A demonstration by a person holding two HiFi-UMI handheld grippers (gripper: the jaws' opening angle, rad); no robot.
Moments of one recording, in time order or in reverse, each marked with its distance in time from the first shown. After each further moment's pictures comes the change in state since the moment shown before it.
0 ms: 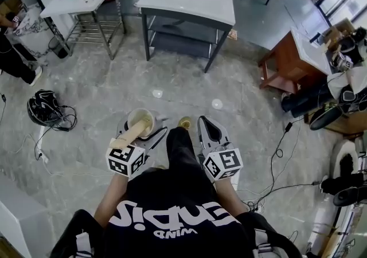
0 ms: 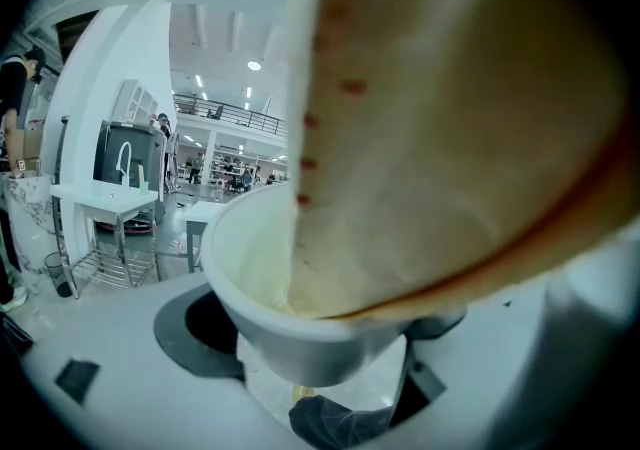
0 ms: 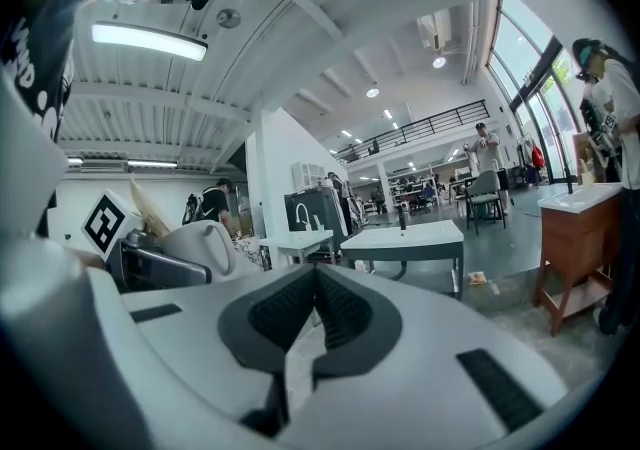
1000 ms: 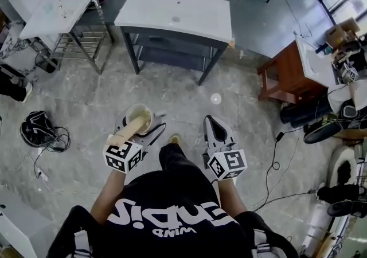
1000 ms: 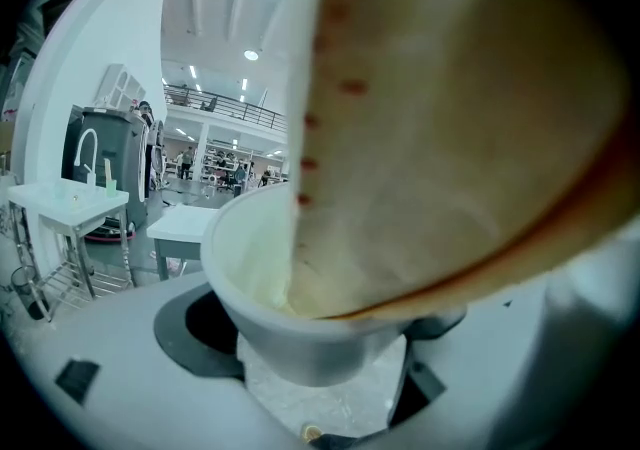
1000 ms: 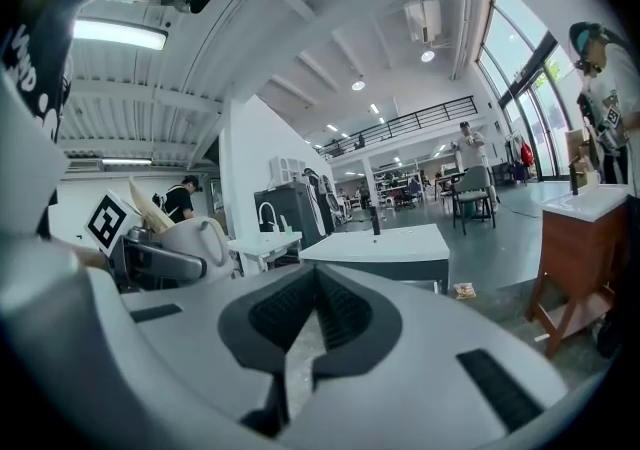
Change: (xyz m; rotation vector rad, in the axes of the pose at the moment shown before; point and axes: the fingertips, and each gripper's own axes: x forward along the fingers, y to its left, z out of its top) left arm 0.231 0.101 0.092 -0.007 0.016 -0.036; right arm 0.162 -0.197 0.056 0.023 0.033 -0.071
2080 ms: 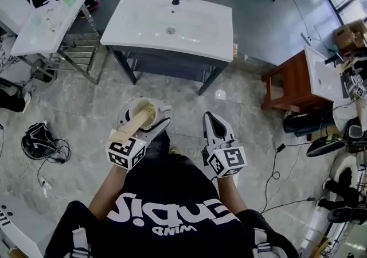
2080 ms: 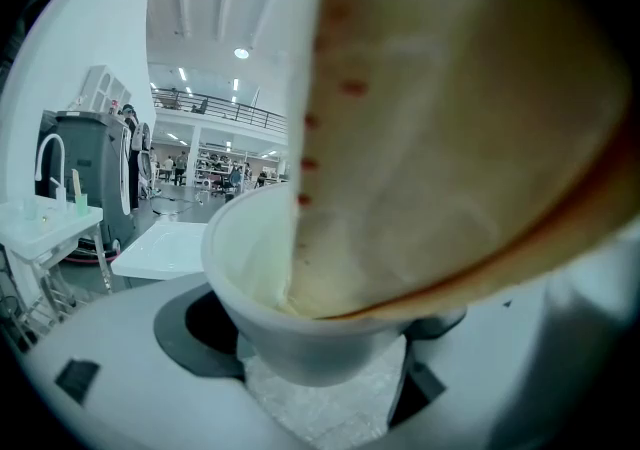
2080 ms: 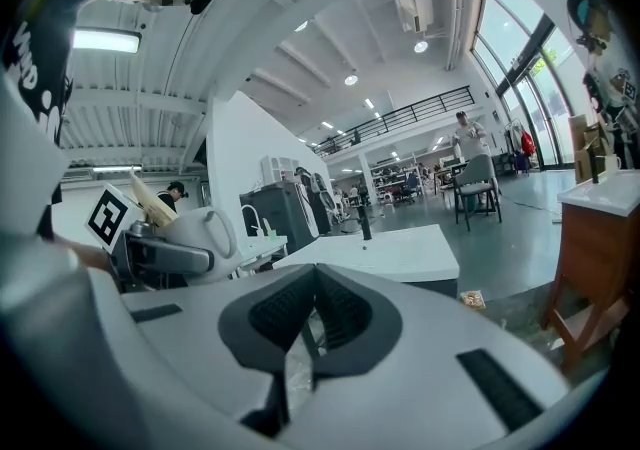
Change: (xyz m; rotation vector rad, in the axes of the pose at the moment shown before) left arm 0.161 0.066 0.068 0.054 0.009 -0.006; right arm 0.135 -0.111 0.032 0.040 0.012 0.010
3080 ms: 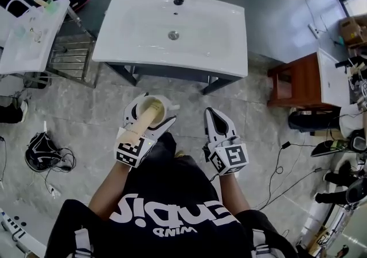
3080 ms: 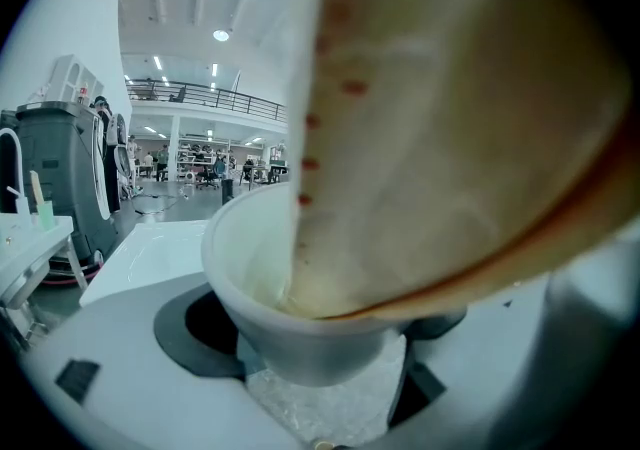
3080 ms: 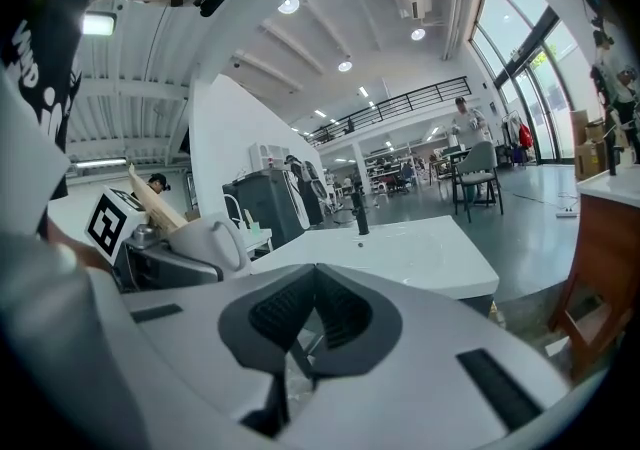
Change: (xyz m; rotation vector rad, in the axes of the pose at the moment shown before) left arm 0.113 0.123 0.010 0.076 0.101 -0.067; right arm 0.159 -0.038 0.007 0.019 0.065 -0.043
